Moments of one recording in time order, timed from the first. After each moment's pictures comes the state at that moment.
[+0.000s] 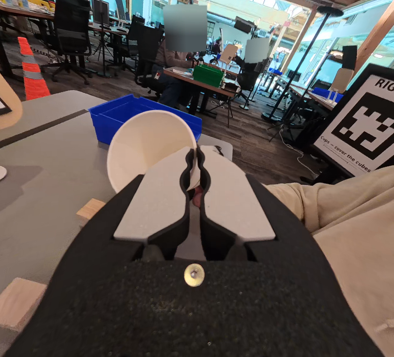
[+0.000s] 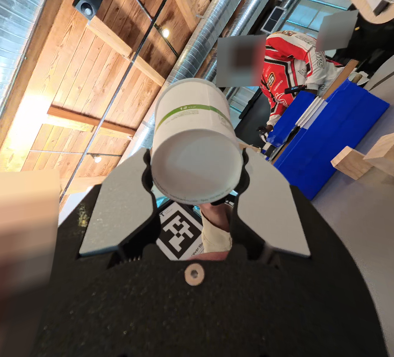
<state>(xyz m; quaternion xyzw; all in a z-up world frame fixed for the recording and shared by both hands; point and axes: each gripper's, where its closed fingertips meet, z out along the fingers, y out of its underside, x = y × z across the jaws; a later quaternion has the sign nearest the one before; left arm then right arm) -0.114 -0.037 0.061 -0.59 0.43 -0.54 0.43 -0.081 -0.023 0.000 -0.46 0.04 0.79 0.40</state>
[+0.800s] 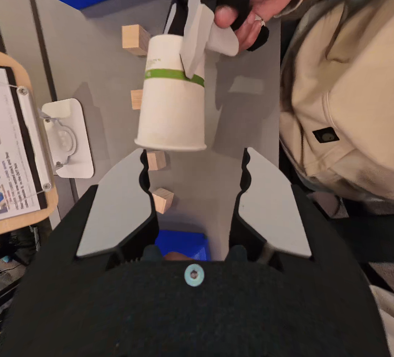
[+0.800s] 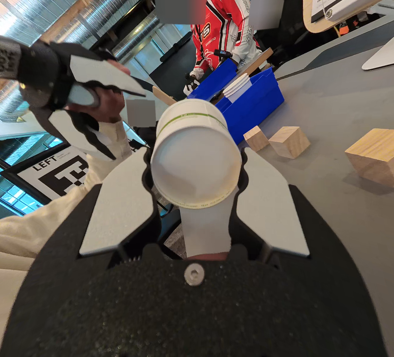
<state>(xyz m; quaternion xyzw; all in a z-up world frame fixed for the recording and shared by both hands) -0.174 -0.058 0.007 -0.57 0.78 -0.04 0.24 -0.102 -0.025 -0.041 -0.64 -0.11 0.59 0.48</state>
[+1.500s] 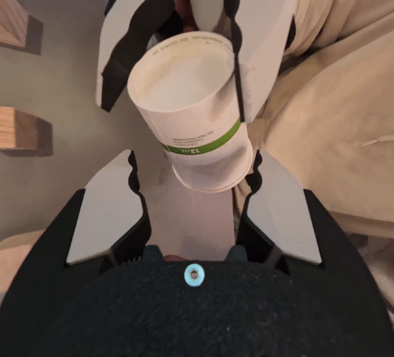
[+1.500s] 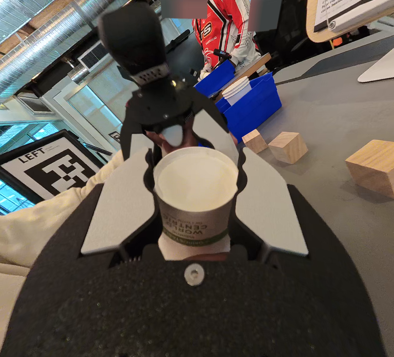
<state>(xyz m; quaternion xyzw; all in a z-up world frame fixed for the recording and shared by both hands) -0.123 -0.066 -0.093 -0.62 0.71 -0.32 0.05 -0.107 -0.030 -0.034 -0.65 -0.13 0.56 0.50</state>
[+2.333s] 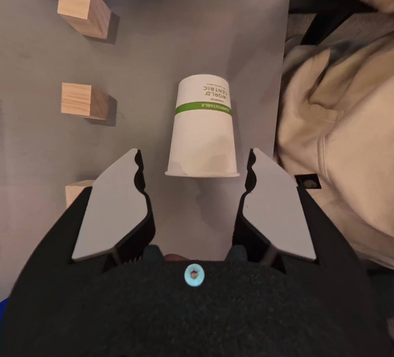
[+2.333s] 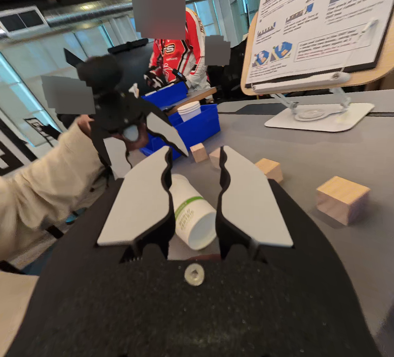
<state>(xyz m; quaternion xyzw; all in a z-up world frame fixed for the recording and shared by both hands) -0.137 -0.048 -0.095 -0.65 0.72 -0.16 0.18 -0.021 -0.051 -0.021 -0.66 -0.16 0.40 0.62</state>
